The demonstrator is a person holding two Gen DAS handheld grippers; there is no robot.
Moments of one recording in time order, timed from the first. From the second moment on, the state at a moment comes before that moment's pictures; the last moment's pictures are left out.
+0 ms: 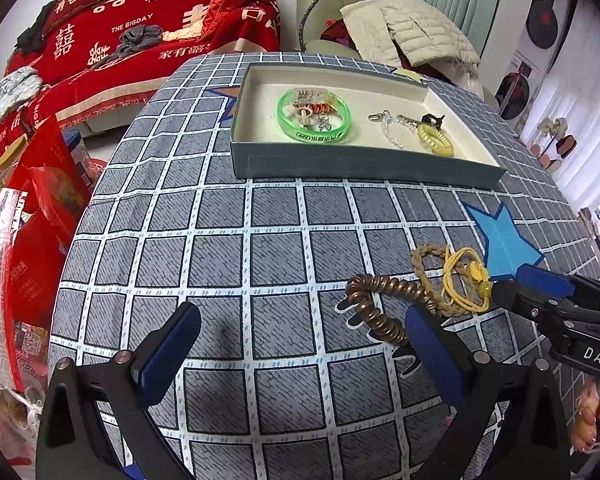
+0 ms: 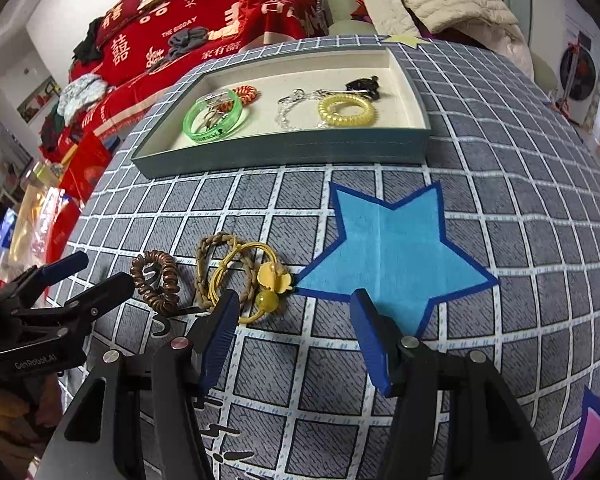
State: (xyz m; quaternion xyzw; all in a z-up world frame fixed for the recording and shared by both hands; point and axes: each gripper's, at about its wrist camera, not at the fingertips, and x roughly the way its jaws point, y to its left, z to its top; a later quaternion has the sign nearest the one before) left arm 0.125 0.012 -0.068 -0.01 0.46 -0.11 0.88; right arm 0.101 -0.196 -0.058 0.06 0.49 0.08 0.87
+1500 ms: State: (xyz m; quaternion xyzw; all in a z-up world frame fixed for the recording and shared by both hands) left arm 0.117 -0.017 -0.060 0.03 0.45 -0.19 0.87; right arm 0.104 -0.191 -0.038 -0.01 0.46 0.09 0.88
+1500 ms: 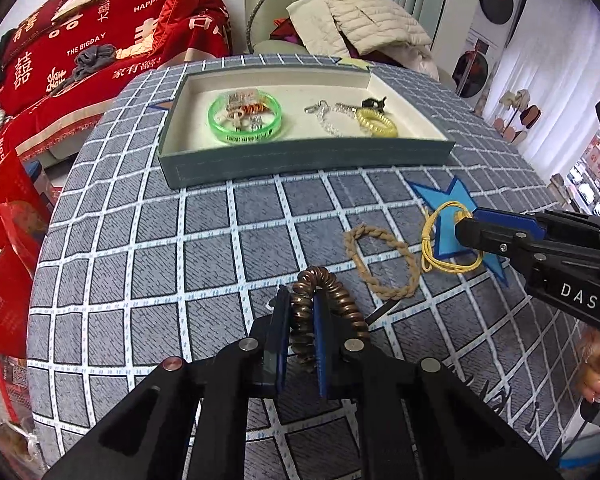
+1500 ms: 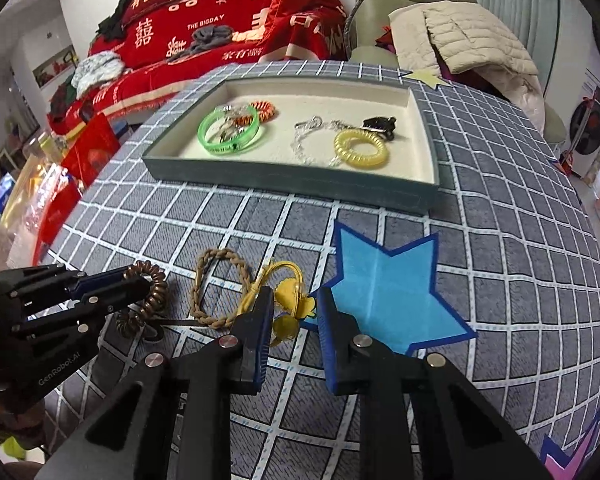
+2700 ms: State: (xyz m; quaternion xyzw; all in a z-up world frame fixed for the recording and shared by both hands) left arm 0.195 -0.016 -0.005 -0.02 0.40 -0.18 0.90; right arm 0.159 -0.222 0.018 0.05 0.40 0.09 0.91
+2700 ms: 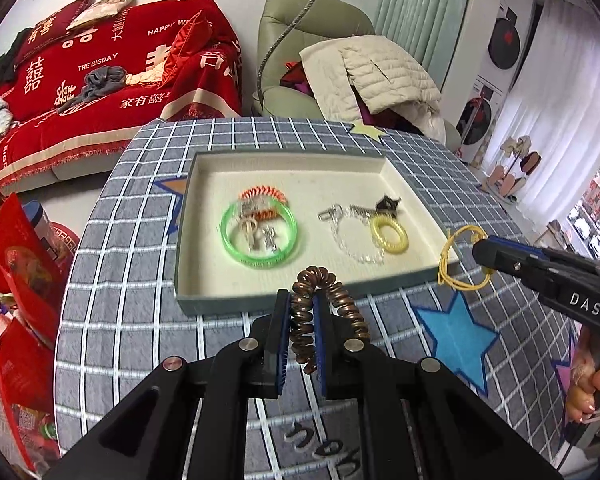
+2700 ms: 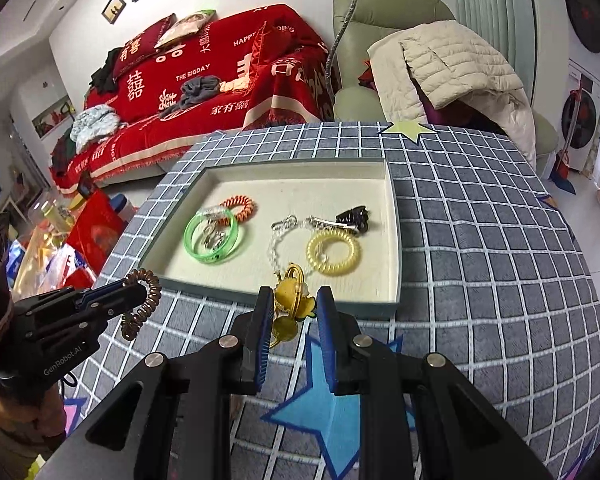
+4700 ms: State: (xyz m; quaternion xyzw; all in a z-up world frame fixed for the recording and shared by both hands) left arm 0.286 -0.054 -0.045 0.05 0.41 -0.09 0.91; right arm 0.260 -0.236 -0.035 0.09 0.44 0.06 0.89
